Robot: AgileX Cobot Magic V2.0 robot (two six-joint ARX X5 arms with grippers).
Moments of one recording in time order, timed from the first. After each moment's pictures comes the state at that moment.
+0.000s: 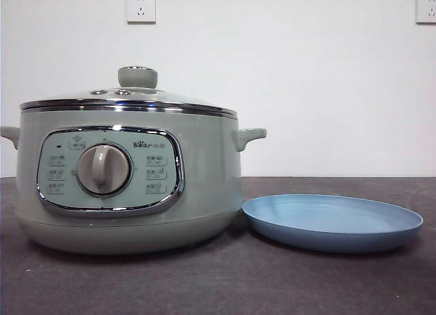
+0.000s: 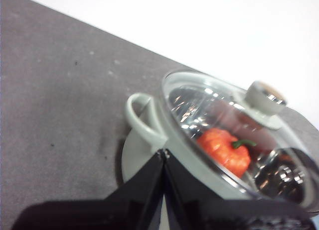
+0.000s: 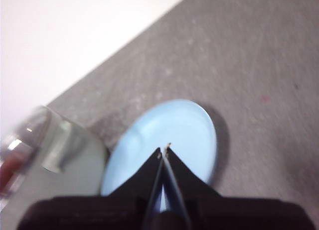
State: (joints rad) left arm -0.01 0.04 0.23 -0.35 0.24 -0.45; right arm 0.13 0.09 0.20 -0.35 -0.13 0.61
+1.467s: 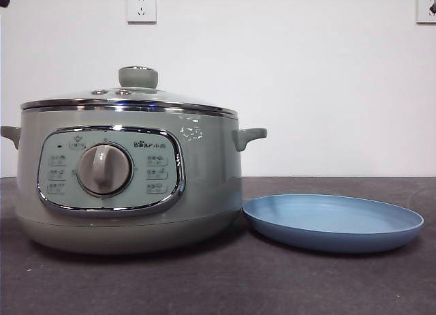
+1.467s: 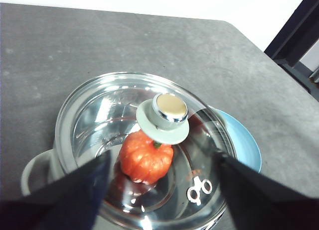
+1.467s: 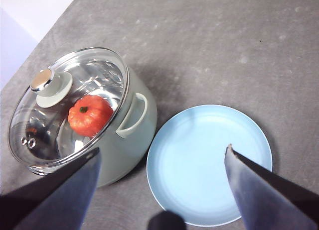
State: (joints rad) left arm -0.04 0.77 0.85 -0.53 0.60 -0.10; right arm 0.13 0.85 0.97 -0.70 -0.44 0.10
